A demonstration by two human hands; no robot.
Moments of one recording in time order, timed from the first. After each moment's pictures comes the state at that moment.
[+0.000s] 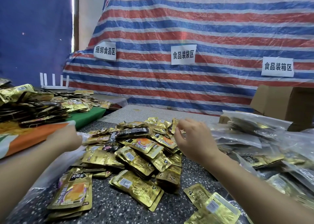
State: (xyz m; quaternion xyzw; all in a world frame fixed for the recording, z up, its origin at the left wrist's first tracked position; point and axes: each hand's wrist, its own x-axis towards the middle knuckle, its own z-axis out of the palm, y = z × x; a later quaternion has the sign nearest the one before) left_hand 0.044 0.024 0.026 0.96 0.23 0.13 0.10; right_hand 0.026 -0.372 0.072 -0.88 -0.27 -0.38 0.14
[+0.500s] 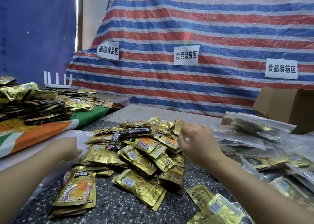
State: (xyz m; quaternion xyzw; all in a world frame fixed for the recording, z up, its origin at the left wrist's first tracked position) left_hand 0.046 0.040 -0.011 0.98 0.21 0.08 0.00; right_hand 0.027 -0.374 0.065 -0.89 -0.26 -0.36 0.09
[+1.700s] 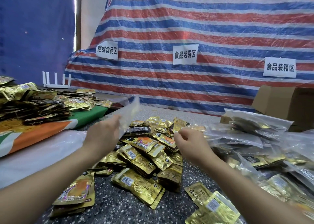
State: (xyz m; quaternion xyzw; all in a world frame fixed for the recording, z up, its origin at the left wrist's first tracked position) left_hand 0.008 -0.091 0.041 0.90 -0.02 0.42 0.14; right_hand 0.019 -0.365 0.059 -0.89 -0.20 -0.17 0.37
